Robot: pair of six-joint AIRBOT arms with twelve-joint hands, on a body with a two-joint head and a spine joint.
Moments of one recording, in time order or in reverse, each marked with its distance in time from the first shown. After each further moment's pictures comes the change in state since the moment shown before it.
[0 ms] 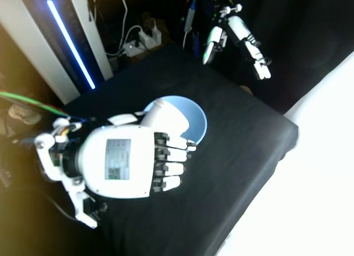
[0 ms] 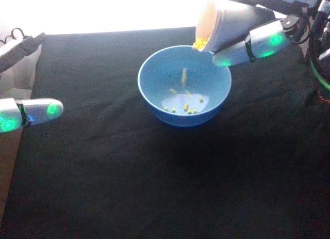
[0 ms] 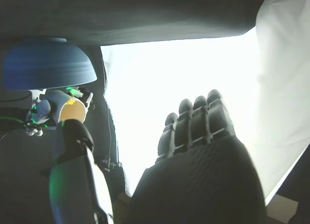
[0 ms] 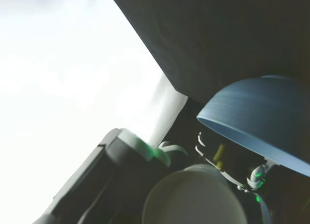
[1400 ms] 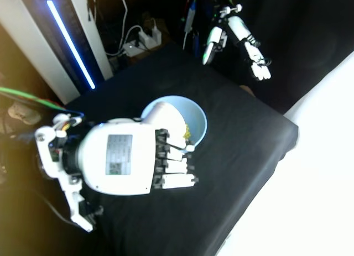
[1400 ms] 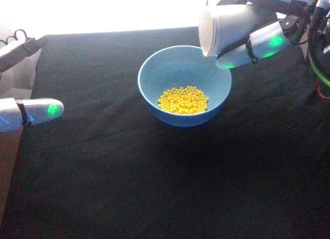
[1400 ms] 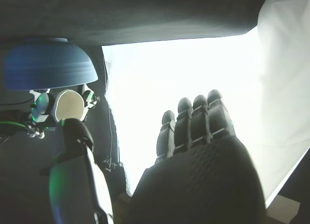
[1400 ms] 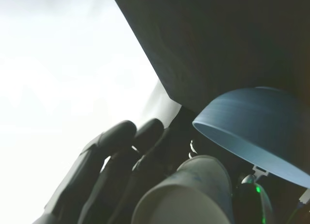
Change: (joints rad) left arm -0.003 0.000 0.000 0.003 0.001 0.000; right arm 0.032 0.014 -0.019 -0.083 -0.042 0.000
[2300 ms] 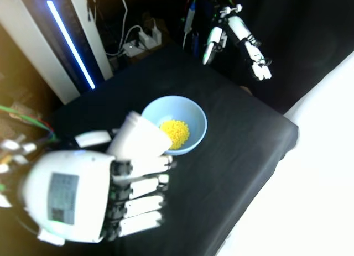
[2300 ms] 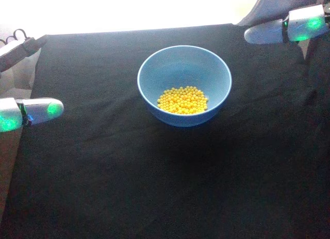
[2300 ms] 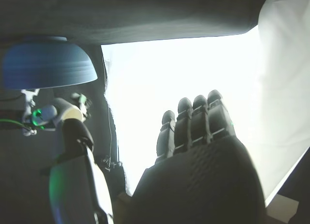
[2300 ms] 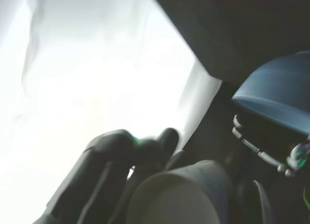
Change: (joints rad) left arm 0.000 -0.001 0.000 -0.003 -0.002 0.000; right arm -0.146 0.063 -0.002 0.424 0.149 -0.024
